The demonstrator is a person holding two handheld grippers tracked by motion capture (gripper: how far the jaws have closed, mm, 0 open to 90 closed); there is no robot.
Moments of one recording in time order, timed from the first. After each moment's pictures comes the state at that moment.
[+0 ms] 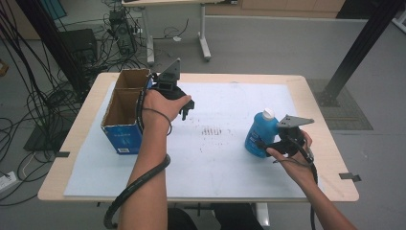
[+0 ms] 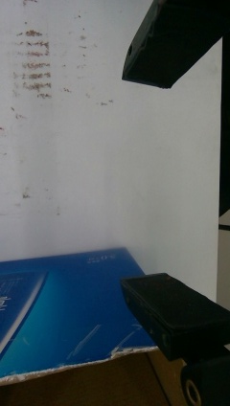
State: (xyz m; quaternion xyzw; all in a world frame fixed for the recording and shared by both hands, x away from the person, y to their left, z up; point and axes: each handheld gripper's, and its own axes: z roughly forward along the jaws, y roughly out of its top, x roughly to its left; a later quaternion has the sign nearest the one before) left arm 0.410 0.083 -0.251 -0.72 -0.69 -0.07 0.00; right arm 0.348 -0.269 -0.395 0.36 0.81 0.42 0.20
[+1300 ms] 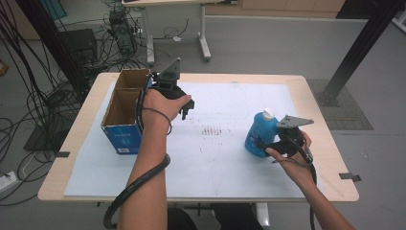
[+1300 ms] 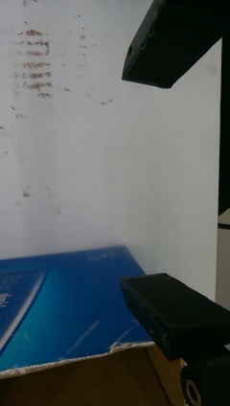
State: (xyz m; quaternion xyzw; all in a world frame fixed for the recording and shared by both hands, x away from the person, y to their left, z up) left arm 0.409 0.083 -0.248 -0.72 -0.69 -0.07 0.00; right arm 0.348 -0.268 -0.398 0.36 0.81 0.42 0.20
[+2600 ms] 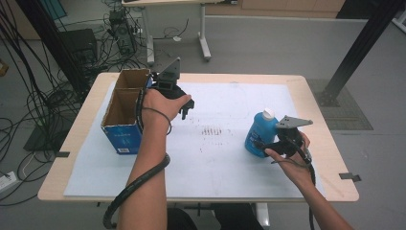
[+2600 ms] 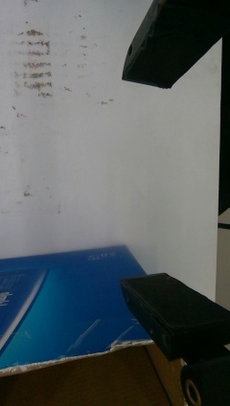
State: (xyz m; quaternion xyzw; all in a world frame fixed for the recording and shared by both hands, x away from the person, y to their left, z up) left arm 0.410 0.084 -0.248 -0.72 -0.69 -0.07 0.00; right arm 0.349 -0.265 -0.401 0.36 0.81 0.43 0.20
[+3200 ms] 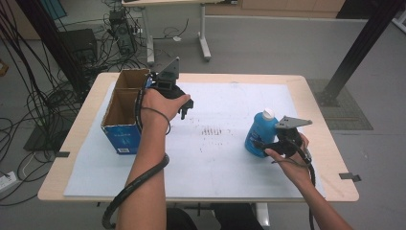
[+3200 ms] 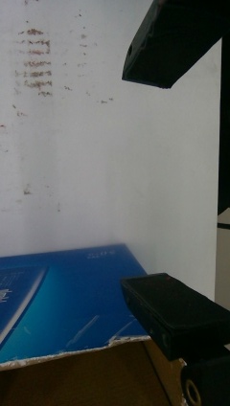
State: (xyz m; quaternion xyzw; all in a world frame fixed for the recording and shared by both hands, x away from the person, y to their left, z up) left arm 0.409 0.085 -0.247 -0.72 -0.69 -0.07 0.00; right arm 0.349 -0.265 -0.402 0.35 0.81 0.43 0.19
